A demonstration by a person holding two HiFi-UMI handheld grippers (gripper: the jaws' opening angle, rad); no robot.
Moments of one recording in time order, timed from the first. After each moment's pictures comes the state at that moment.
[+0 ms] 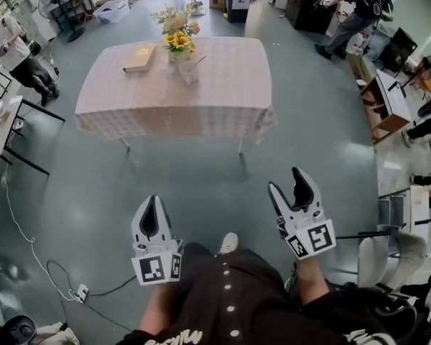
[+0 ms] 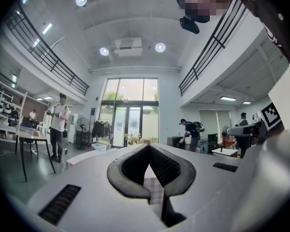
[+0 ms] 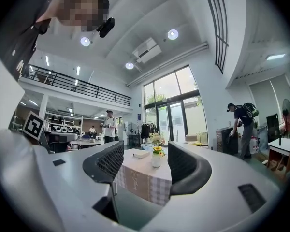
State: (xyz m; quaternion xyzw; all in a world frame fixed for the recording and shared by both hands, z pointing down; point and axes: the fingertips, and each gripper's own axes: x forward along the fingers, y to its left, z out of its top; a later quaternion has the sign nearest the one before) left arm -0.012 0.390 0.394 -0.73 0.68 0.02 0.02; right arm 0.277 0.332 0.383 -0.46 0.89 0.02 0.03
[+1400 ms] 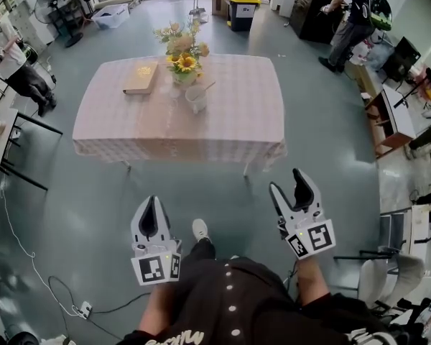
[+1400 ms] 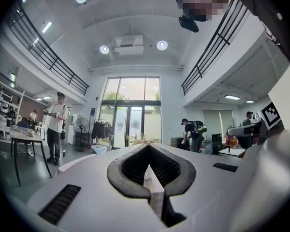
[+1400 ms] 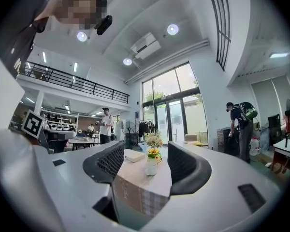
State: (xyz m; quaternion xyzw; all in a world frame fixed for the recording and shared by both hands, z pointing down) left arm -0.075 0.208 0.388 -0.72 0.69 0.02 0.02; right arm 0.223 0.147 0.380 -0.47 0.88 0.01 0.02
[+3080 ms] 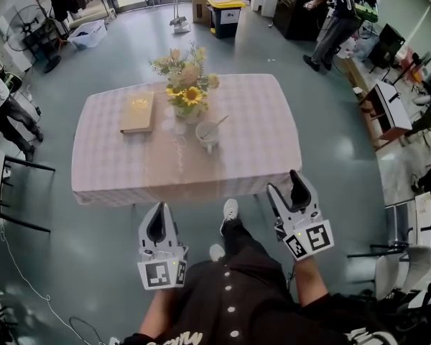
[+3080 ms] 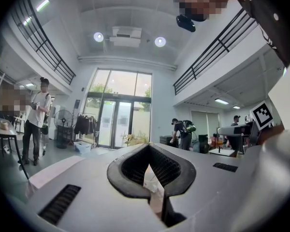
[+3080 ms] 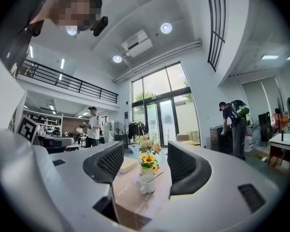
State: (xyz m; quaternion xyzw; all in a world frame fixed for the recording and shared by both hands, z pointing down) left arm -0.178 0.011 0.386 -0.79 0.62 0.02 0.00; right arm 0.100 -0.021 0.370 -0.53 0.85 -0.01 0.04
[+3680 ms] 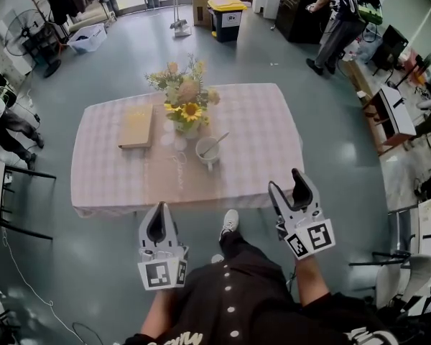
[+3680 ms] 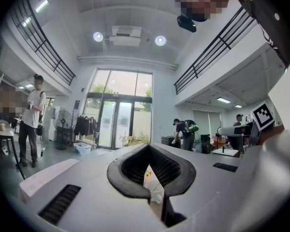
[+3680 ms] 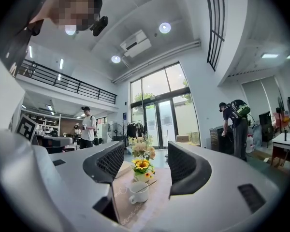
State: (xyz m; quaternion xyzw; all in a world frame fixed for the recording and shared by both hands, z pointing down) left arm -0.171 -0.071 0.384 -0.78 0.62 0.02 0.01; right arm 0.112 -0.105 0.371 -0.53 0.85 0.00 0.04
